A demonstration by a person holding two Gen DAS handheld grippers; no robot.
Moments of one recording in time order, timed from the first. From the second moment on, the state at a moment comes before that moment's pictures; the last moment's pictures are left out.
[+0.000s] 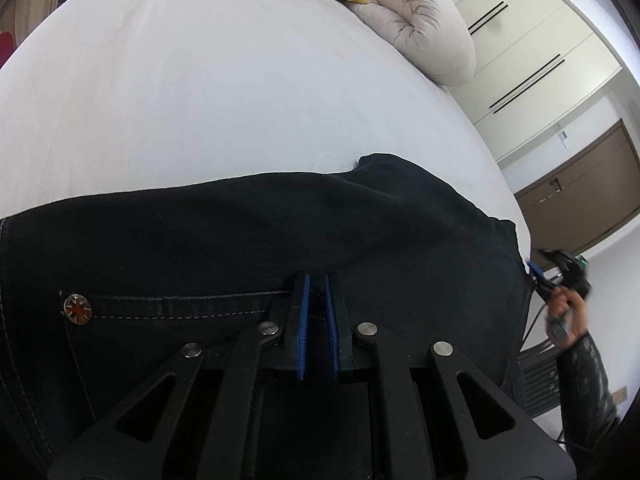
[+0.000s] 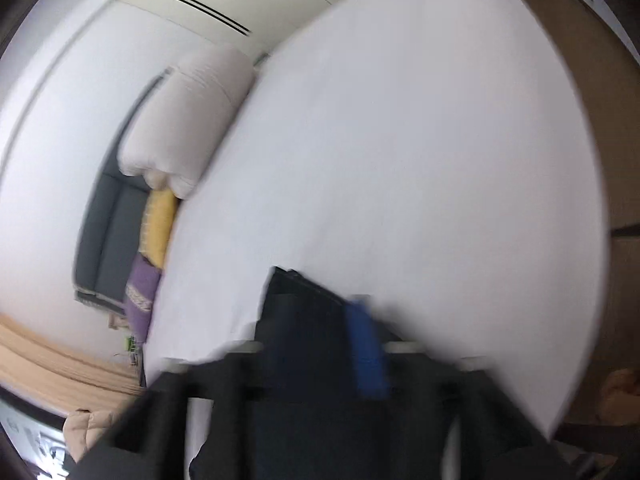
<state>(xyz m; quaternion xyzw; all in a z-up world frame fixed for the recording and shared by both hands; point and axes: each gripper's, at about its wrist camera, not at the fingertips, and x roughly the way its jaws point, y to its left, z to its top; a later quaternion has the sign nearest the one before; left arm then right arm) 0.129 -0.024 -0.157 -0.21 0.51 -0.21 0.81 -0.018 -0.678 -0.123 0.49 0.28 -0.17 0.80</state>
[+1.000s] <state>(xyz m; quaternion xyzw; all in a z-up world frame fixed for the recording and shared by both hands) 0.119 -0.054 -0.148 -0.17 0.50 -0.20 0.82 -0.127 -0.670 -0.186 0.66 0.20 -0.09 0.72</state>
